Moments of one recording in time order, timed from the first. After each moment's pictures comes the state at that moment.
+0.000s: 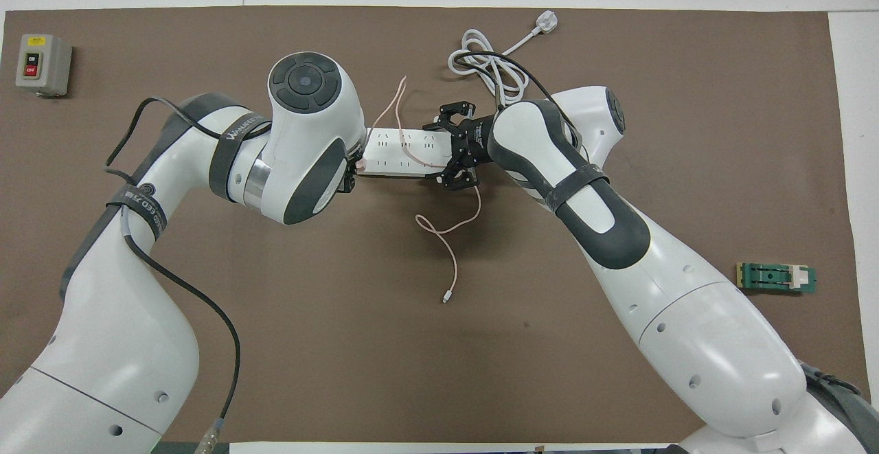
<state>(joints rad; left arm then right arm) -0.43 0.45 -0.08 -1.60 0.09 2.02 -1.99 0.36 0.73 0.03 -1.54 1.14 2.27 1.12</state>
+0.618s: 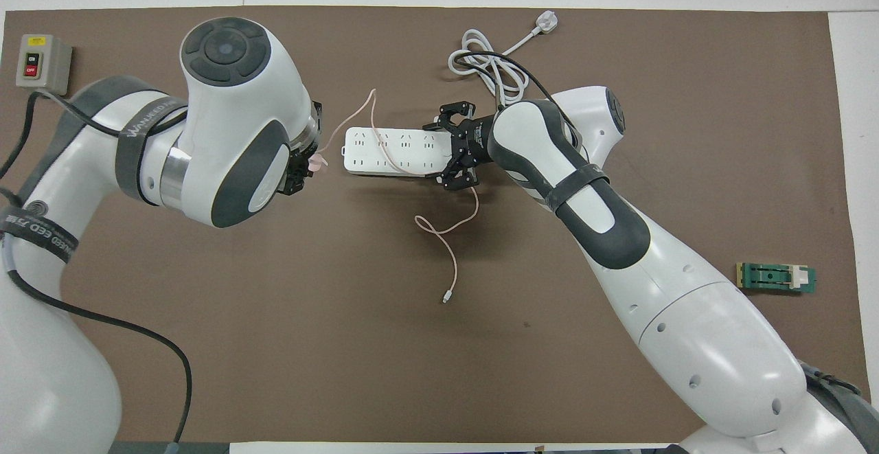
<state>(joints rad) -0.37 0.31 -0.07 -1.60 0.08 1.85 -1.64 0.36 0.73 0.03 -1.54 1.14 2.27 1.13</state>
